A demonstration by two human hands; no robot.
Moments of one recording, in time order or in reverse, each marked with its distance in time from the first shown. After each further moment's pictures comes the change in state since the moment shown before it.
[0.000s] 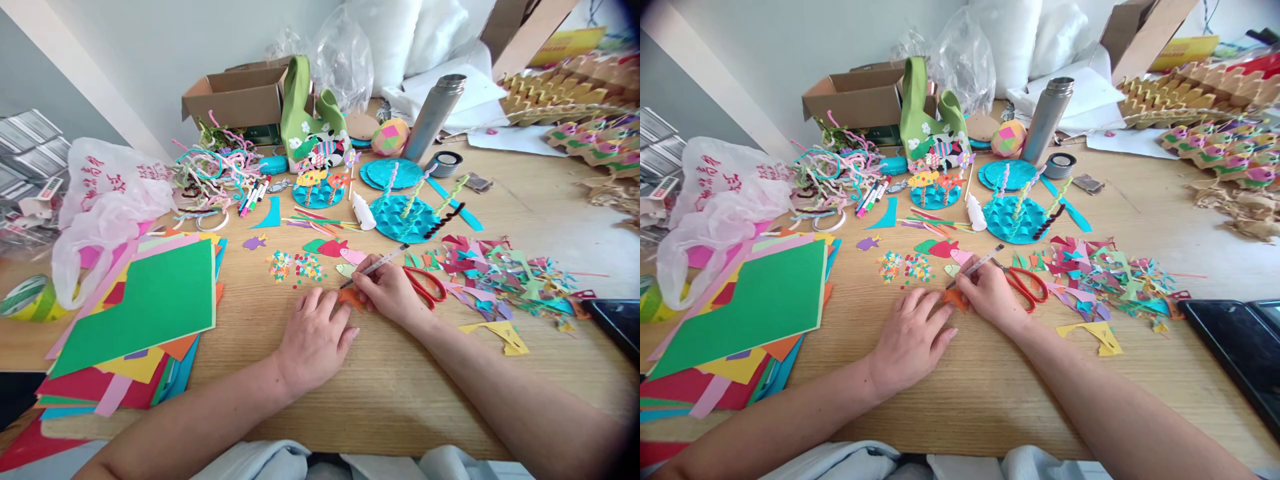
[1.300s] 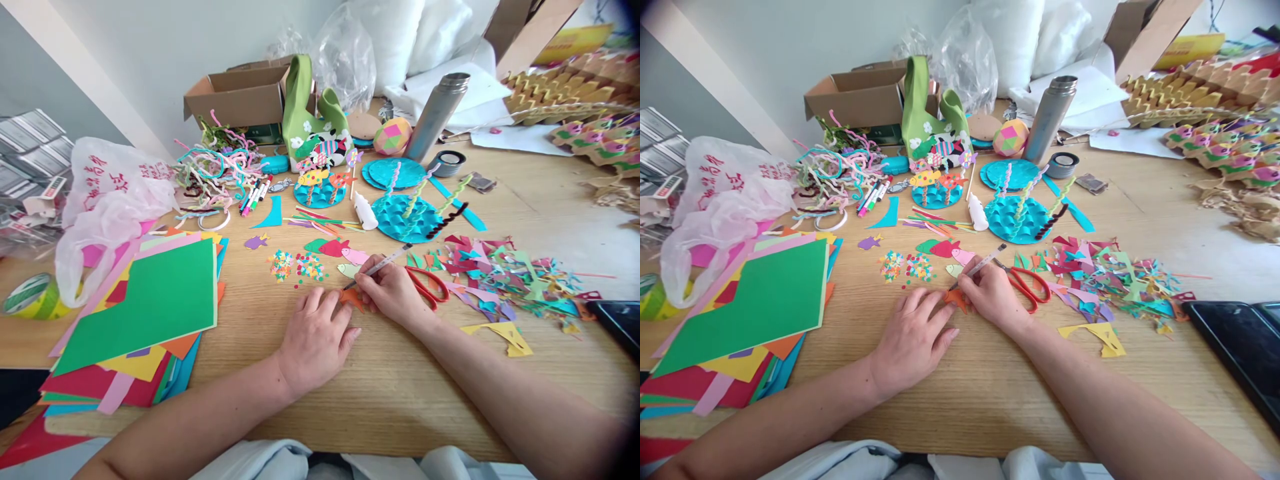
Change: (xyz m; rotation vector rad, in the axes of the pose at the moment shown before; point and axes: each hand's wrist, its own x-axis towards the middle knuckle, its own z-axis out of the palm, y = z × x) left_hand -0.001 0.000 0.001 0.006 0.005 0.003; right_hand -0.002 0.001 -0.001 -0.003 0.009 -0.013
